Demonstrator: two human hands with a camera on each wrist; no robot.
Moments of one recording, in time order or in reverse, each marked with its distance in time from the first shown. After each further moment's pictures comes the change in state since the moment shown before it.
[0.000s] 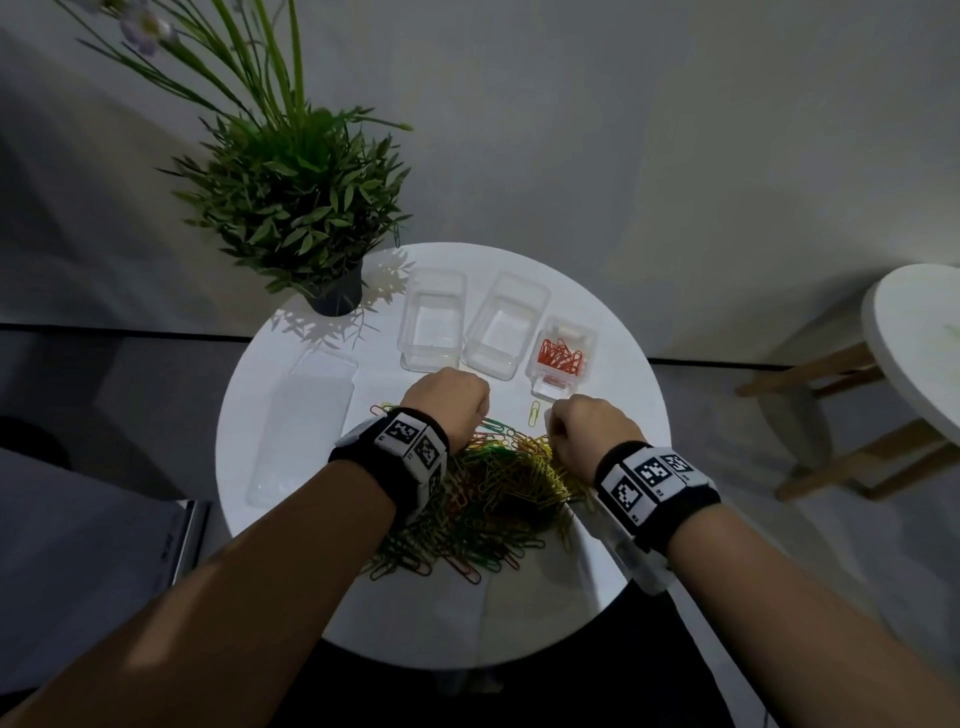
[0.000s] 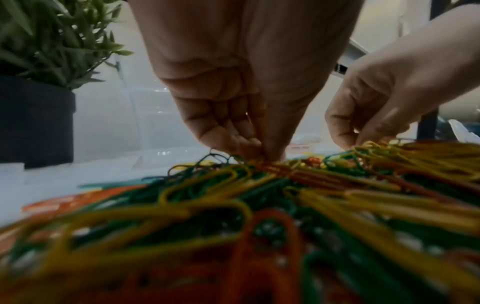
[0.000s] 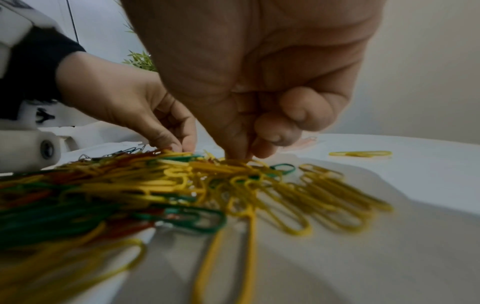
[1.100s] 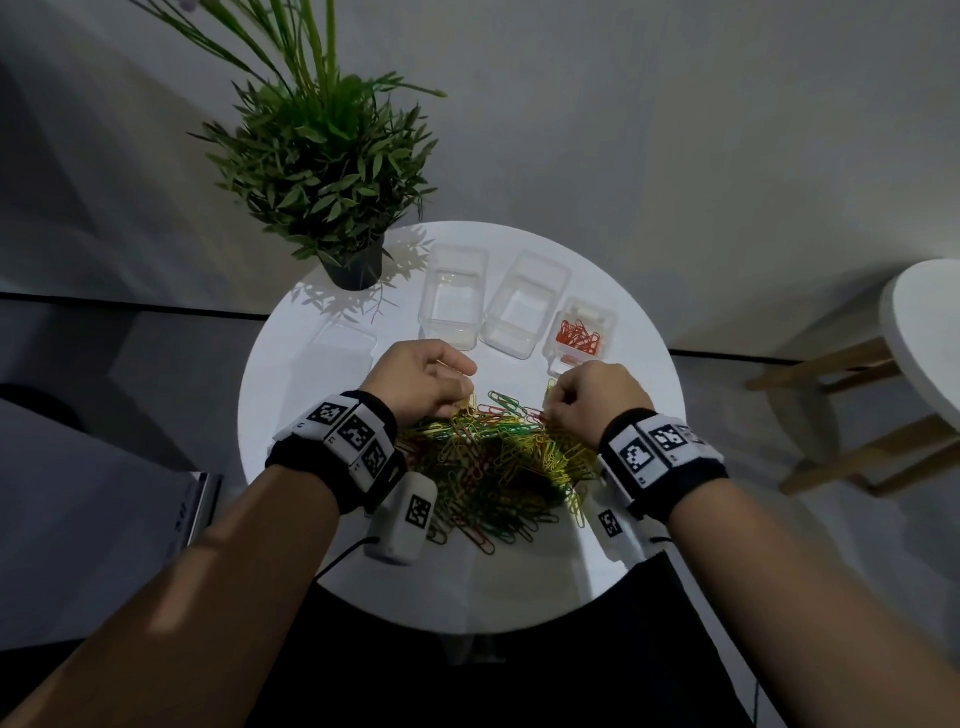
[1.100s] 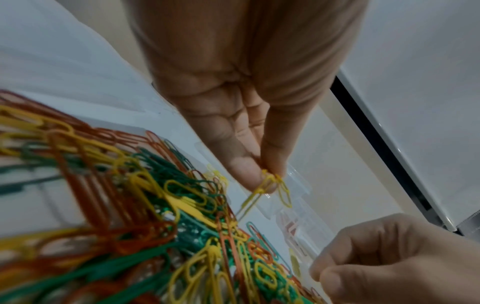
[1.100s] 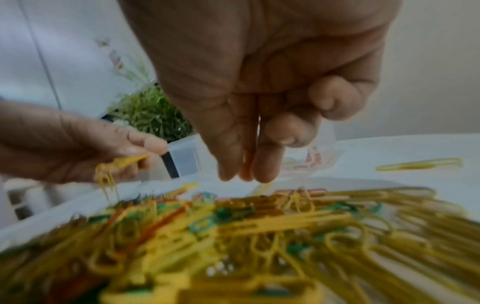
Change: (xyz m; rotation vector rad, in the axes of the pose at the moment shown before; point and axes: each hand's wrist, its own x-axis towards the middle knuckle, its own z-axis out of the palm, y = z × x) left_hand -0.040 -0.035 -0.007 -1.131 0.083 -0.263; right_hand 0.002 -0.015 -0.008 0.178 0.065 0.086
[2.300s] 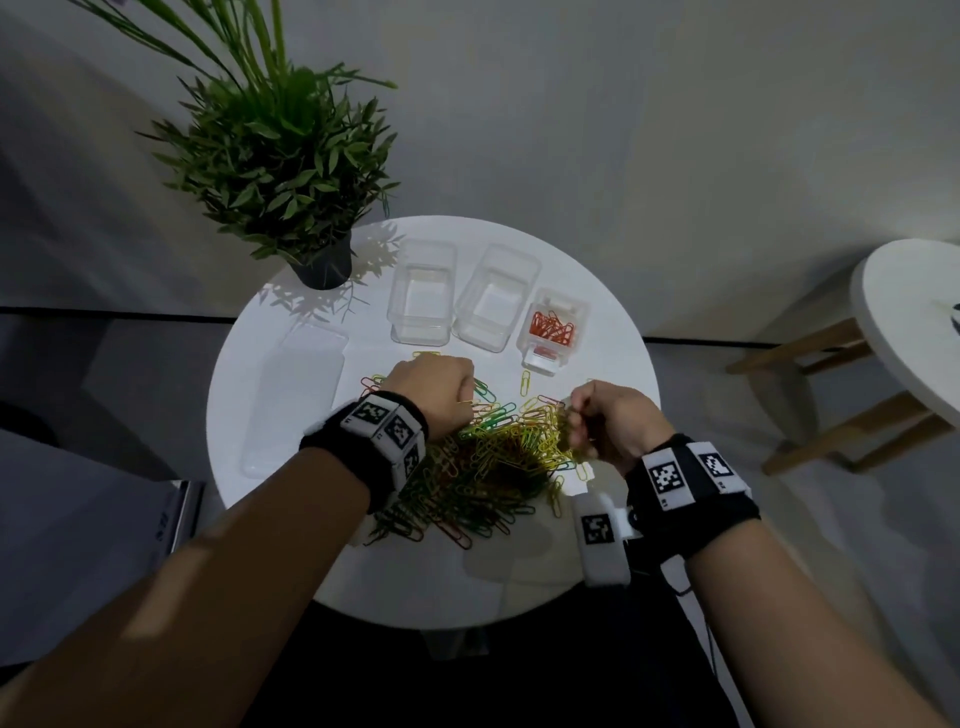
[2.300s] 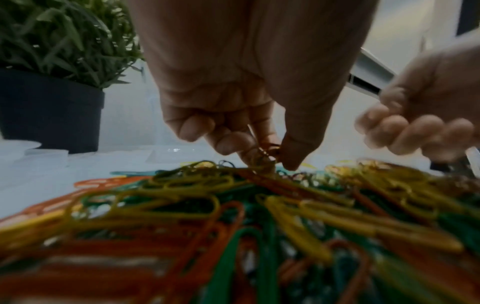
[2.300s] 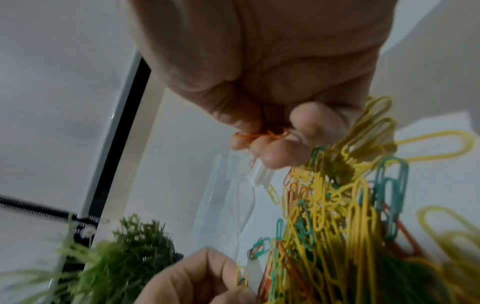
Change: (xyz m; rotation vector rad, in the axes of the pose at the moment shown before) left_hand 0.014 0.007 0.036 1.071 -0.101 0.233; right_hand -0.021 0.043 0.005 1.243 -0.172 0.329
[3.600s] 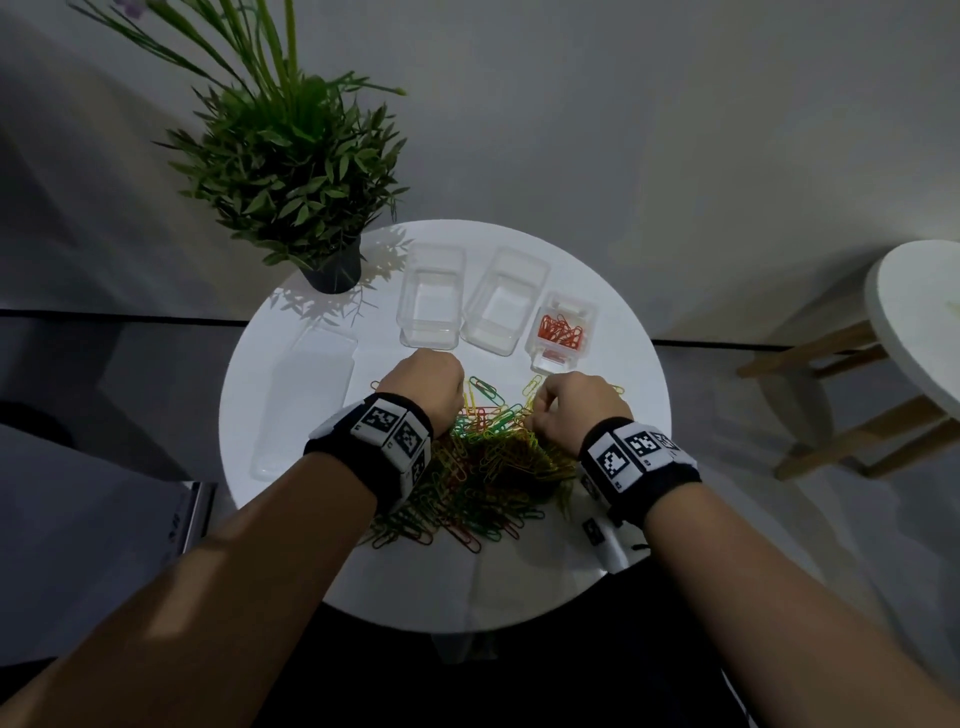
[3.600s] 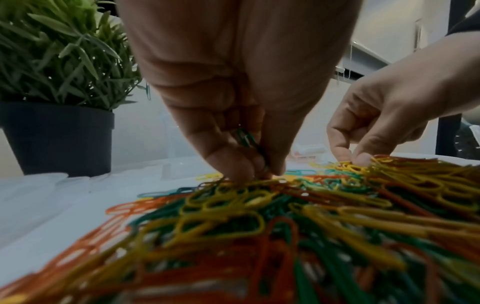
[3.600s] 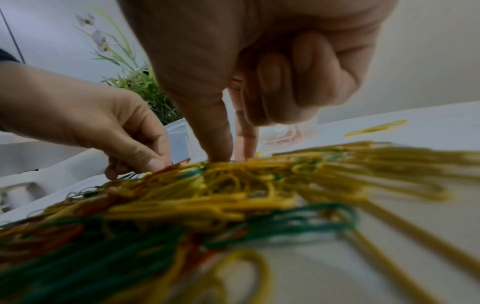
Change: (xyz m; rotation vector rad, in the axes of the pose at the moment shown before) left_hand 0.005 -0.007 -0.001 0.051 0.023 -0.121; right_hand 0.015 -0.006 0.035 -1.205 0.166 -0.294
